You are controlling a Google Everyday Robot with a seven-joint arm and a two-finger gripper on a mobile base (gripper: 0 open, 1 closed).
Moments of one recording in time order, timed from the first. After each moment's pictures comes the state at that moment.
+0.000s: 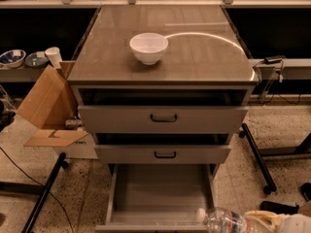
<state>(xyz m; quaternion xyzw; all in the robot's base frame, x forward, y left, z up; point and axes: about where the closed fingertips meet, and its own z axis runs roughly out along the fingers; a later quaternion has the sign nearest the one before) 0.258 -0.211 0.697 -0.55 0.77 0.09 0.31</state>
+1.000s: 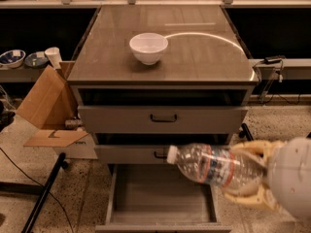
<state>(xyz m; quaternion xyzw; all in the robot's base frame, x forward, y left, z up) 0.307 -0.147 0.887 -0.58 0.74 0.01 0.35</state>
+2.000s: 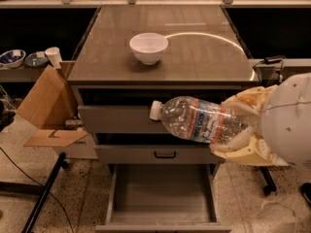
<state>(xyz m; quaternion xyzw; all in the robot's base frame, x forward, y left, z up) 0.340 -0.117 0.972 -0.59 0.72 -0.02 0.37</state>
